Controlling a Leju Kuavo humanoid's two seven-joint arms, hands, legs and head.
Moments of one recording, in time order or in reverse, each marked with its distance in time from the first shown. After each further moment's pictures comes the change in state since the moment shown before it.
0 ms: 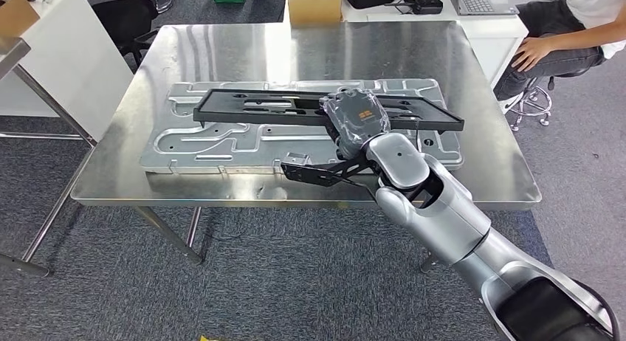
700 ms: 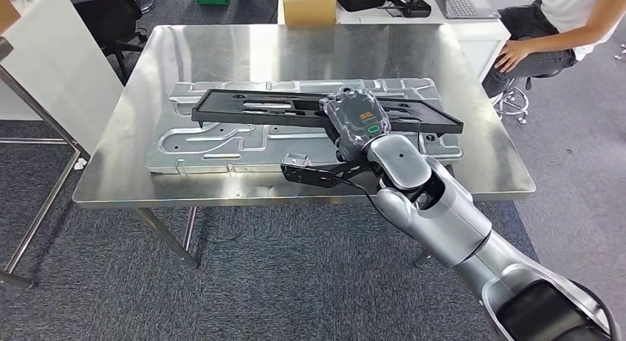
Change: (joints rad) left arm -0.002 0.000 0.000 0.000 0.006 0.000 -0.003; right arm 0.009 -0.004 -0.012 -0.010 -0.022 0.001 -0.022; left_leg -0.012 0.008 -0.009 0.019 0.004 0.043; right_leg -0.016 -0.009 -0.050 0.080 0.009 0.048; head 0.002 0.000
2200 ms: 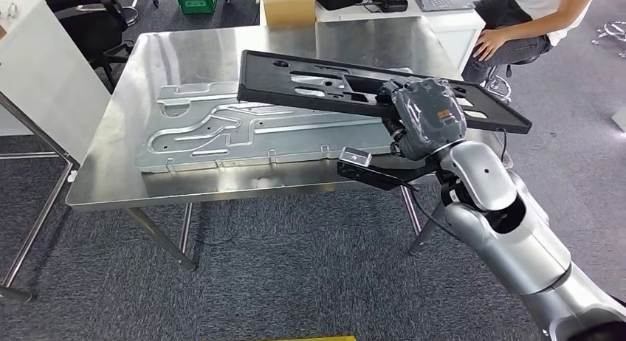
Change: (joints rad) left arm 0.006 0.001 0.000 0.000 0.031 0.003 0.008; right arm 0.142 -0.232 -0.173 -0.361 -0.019 -0.035 -0.010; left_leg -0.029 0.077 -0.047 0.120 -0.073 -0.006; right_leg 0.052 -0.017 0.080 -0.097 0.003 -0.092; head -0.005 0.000
